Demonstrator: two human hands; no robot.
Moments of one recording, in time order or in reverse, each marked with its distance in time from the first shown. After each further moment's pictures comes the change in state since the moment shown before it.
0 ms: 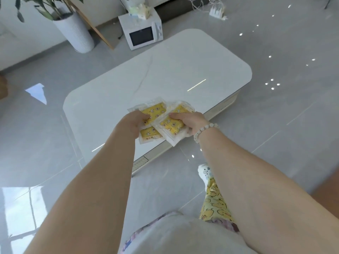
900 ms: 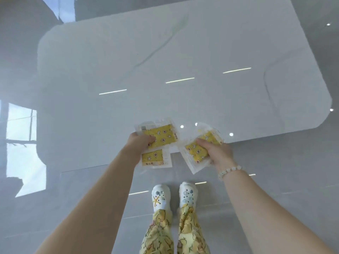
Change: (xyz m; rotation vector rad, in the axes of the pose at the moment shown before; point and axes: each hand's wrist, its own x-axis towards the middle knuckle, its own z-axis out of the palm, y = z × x) left_hand 0.240 -0.023 0.109 -0.188 0.271 -0.282; right_hand 0.292 -0.011 -0.095 -0.325 0.080 0.170
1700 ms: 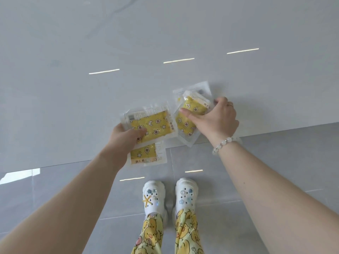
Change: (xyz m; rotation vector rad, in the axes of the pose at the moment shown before) left_hand 0.117 -0.063 0.030 -0.133 0.018 0.090; right_hand 0.126 0.011 0.063 -0.725 0.374 -0.506
